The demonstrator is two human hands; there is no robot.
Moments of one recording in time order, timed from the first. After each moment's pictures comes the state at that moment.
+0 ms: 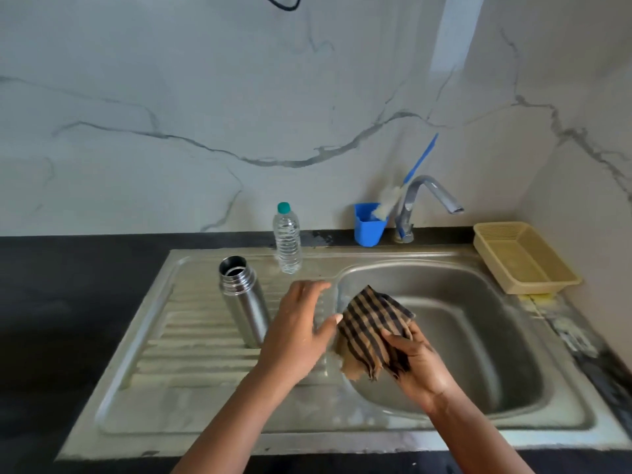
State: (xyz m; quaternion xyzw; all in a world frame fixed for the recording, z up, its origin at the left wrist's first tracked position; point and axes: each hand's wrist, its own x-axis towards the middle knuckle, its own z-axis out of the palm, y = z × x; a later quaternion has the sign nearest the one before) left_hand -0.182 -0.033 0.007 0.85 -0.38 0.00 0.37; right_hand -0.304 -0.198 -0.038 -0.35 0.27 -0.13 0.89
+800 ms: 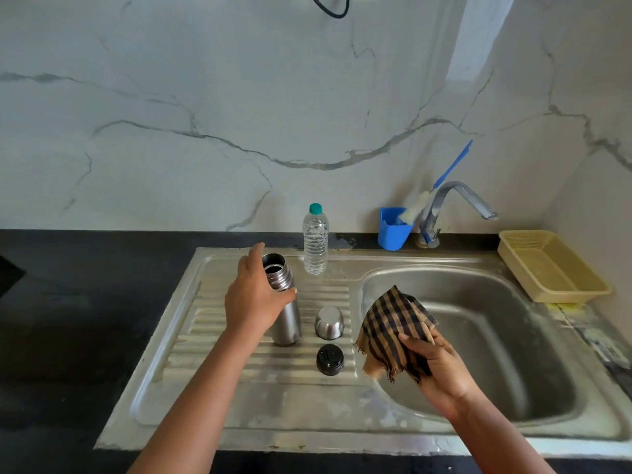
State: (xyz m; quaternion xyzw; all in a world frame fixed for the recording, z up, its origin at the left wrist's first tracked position) left_hand -0.094 0.033 0.023 0.93 -0.16 0.04 0.33; right_hand -0.292 -0.165 -0.026 -0.38 0.32 -0.16 0.85
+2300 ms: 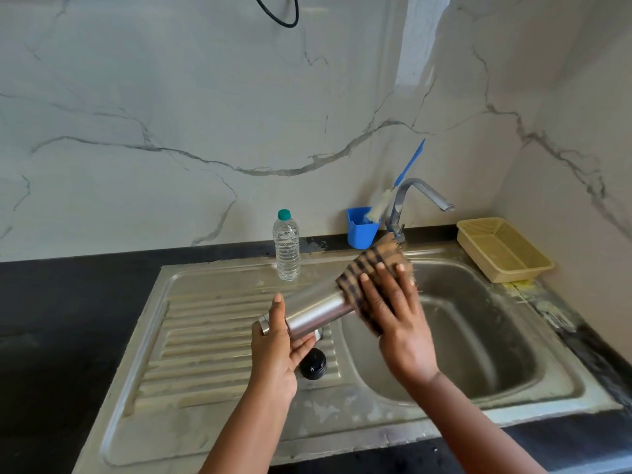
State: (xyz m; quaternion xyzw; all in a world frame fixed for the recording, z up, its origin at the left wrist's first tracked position) left_hand -0.160 -0.004 -0.012 0.53 0.16 -0.26 0.79; right_hand -0.272 -0.167 -0.034 -0.91 0.12 -0.38 0.07
